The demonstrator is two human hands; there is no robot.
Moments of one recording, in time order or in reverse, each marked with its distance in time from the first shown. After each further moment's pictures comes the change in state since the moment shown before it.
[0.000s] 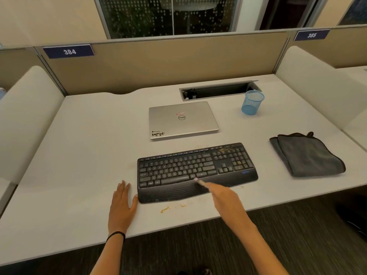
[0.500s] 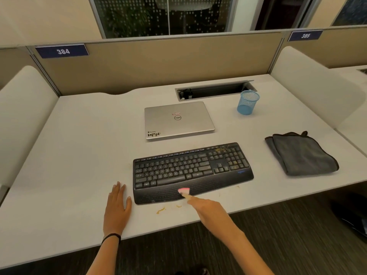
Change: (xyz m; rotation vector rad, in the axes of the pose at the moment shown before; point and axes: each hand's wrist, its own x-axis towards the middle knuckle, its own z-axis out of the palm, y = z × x) left_hand -0.001 0.000 0.001 -0.007 0.019 0.007; right_hand -0.014 -0.024 0.009 -0.025 -0.243 -0.101
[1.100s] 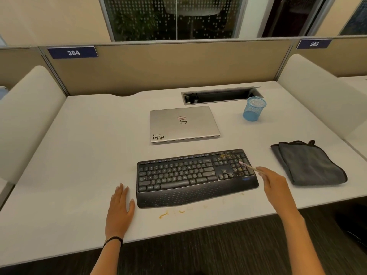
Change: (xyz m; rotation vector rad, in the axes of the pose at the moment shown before) left_hand 0.000 -0.001 0.001 -0.013 0.010 -0.008; right_hand -0.011 0.120 -0.086 0.117 0.423 0.475
